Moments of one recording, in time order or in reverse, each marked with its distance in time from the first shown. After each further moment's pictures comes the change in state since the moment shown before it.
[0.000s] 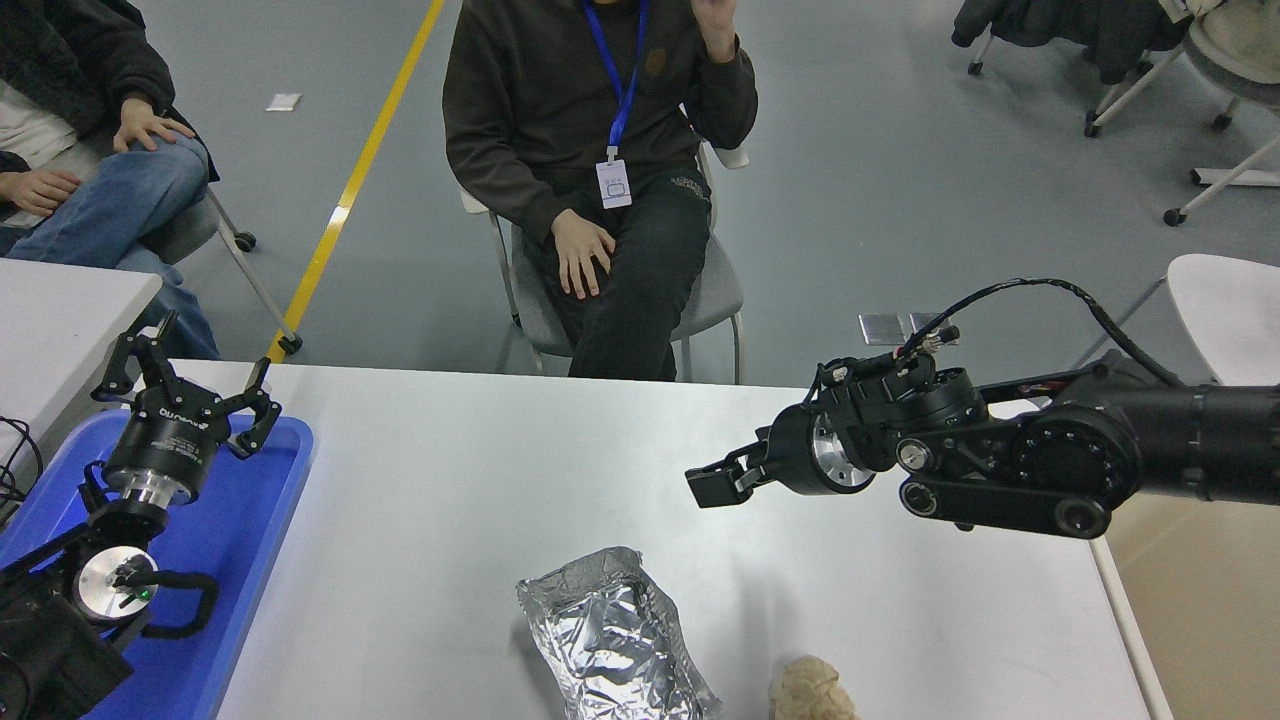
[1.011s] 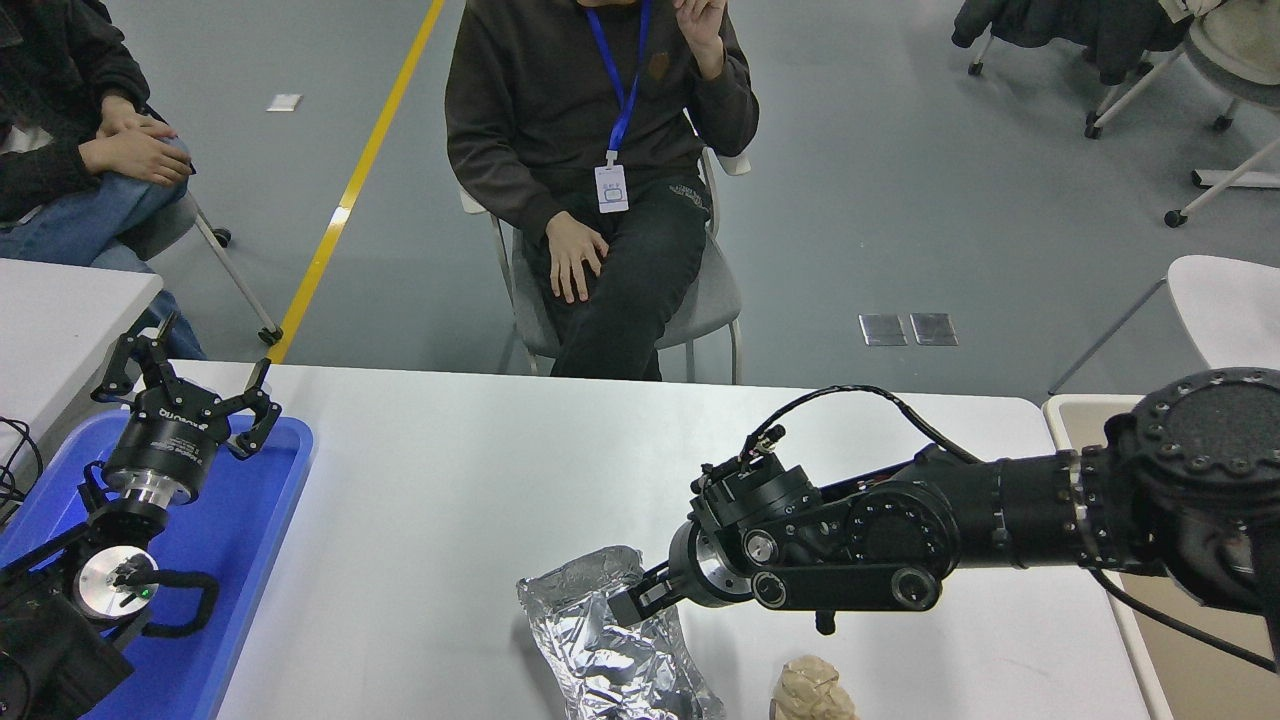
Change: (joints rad) left arm 0.000 0.000 0.000 0.000 0.000 0.000 0.000; right arm -0.176 0.300 -0.018 -0.221 0.125 0.049 -0.198
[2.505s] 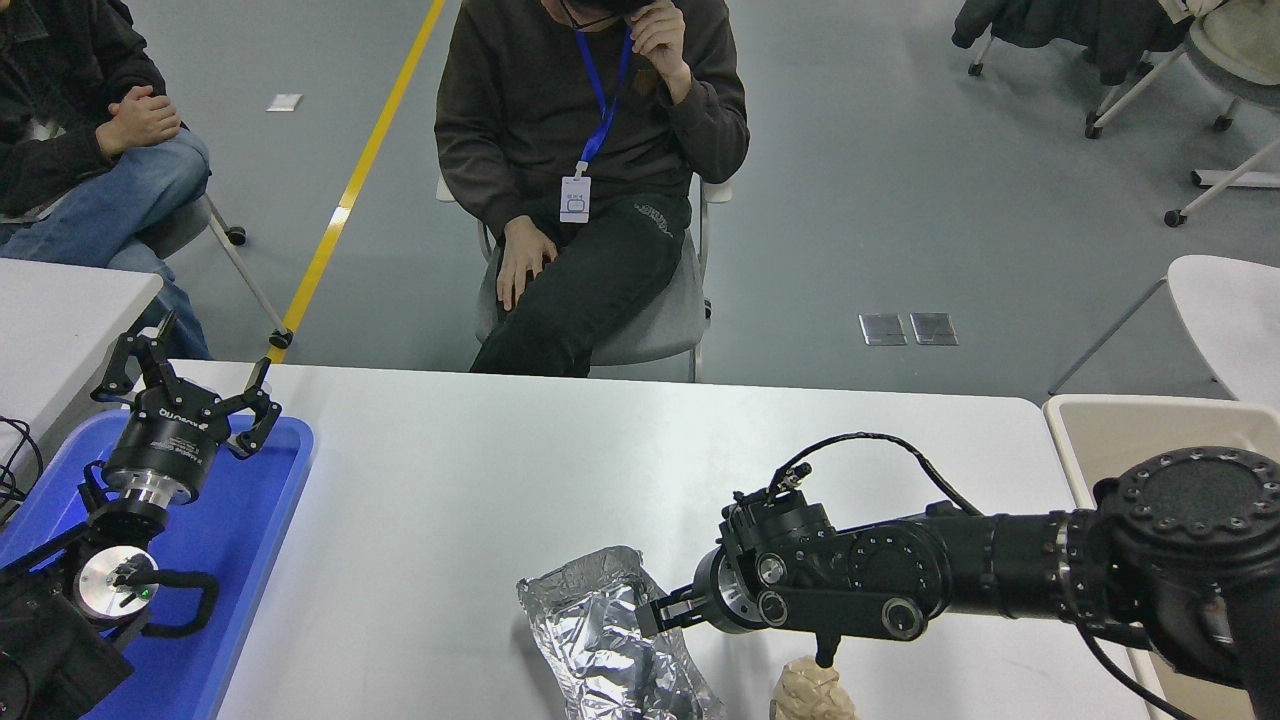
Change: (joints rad) left arm 0.000 0.000 0.000 0.000 0.000 0.000 -0.001; right arm -0.151 0.007 0.045 -0.083 0.011 -0.017 0.000
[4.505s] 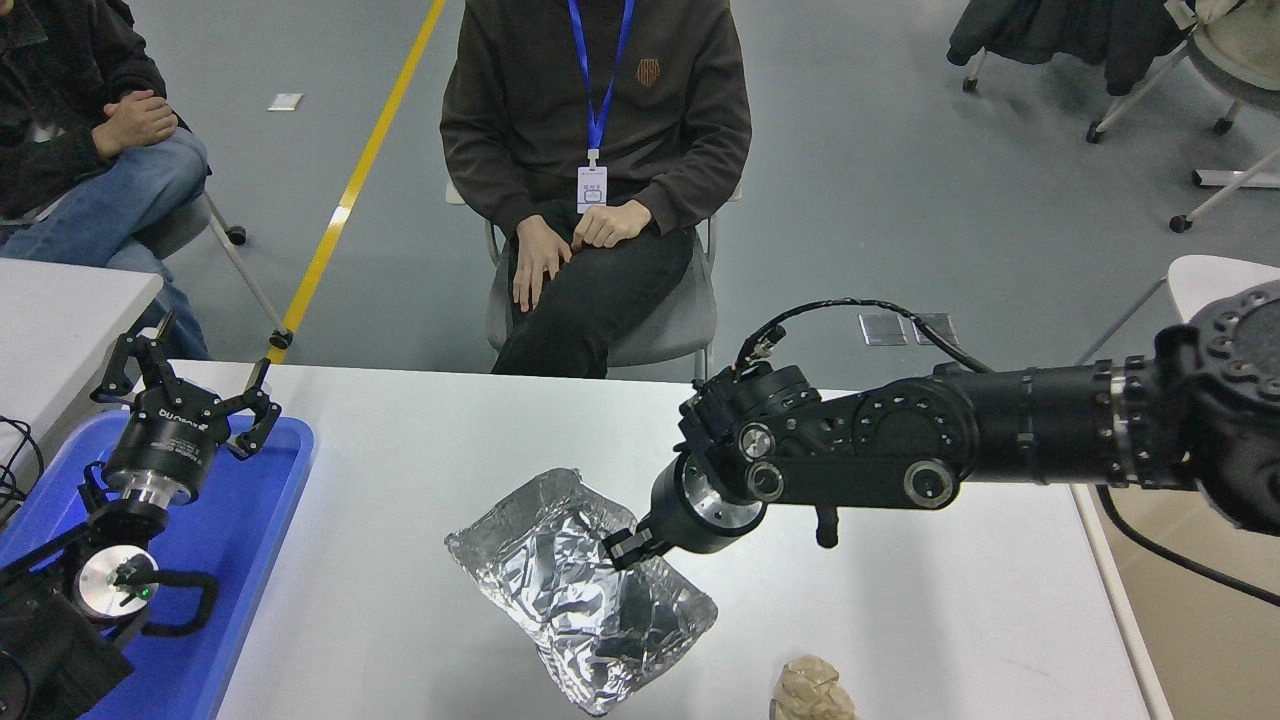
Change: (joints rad) left arm 0.000 0.000 -0.001 0.000 0.000 0.000 0.000; right arm 0.438 -0.172 -0.002 0.232 0.217 0.222 0.101
